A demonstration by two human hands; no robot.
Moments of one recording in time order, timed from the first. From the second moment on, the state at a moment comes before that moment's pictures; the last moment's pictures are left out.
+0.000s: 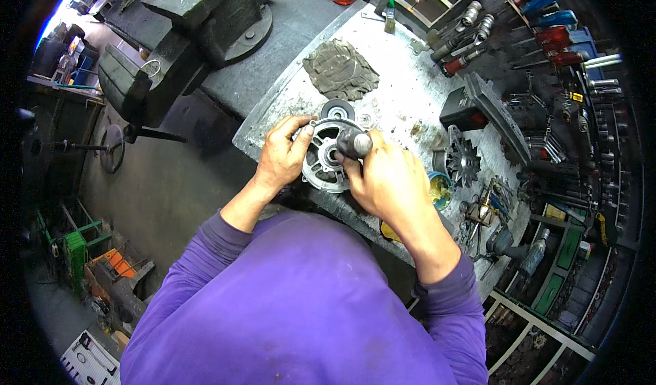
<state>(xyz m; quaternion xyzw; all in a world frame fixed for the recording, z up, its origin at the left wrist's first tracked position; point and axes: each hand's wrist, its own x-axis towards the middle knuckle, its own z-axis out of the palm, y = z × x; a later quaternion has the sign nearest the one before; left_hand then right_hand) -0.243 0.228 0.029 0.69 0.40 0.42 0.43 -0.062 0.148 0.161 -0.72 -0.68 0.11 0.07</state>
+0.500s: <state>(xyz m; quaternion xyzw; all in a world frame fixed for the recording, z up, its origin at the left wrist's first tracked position) -0.244 0.225 0.009 0.68 0.42 0.35 0.48 -0.016 0.029 0.184 -0.74 -0.48 0.36 0.31</state>
